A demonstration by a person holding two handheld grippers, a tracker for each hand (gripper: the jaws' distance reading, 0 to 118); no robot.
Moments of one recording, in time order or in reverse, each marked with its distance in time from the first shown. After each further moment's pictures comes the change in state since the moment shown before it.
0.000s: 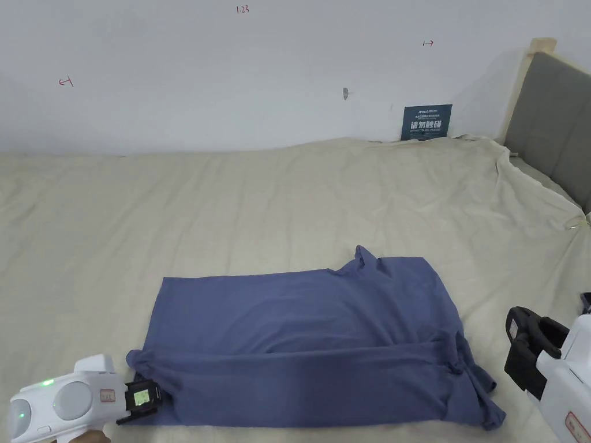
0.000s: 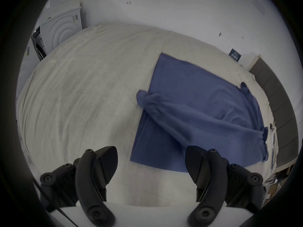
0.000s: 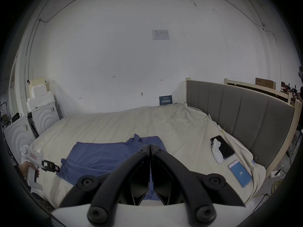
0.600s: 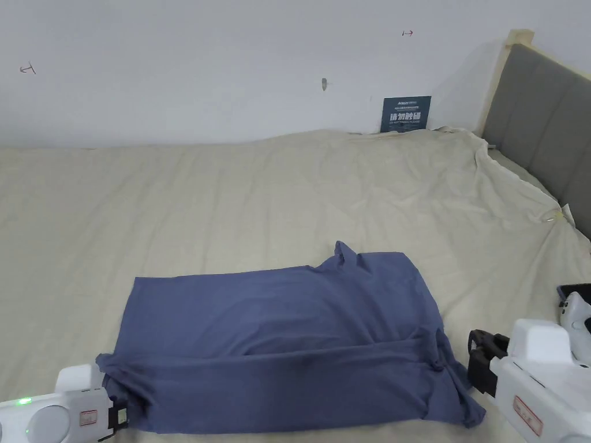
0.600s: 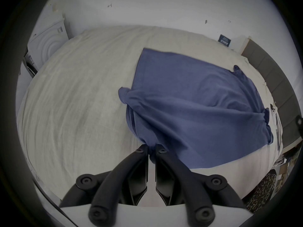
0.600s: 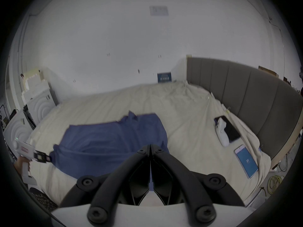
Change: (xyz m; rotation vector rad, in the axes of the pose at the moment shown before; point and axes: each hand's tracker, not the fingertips) left arm 0.022 -0.008 0.015 0.029 -0.051 -0.151; right arm 0.023 -0.032 -0.071 -0.266 -0.019 -0.006
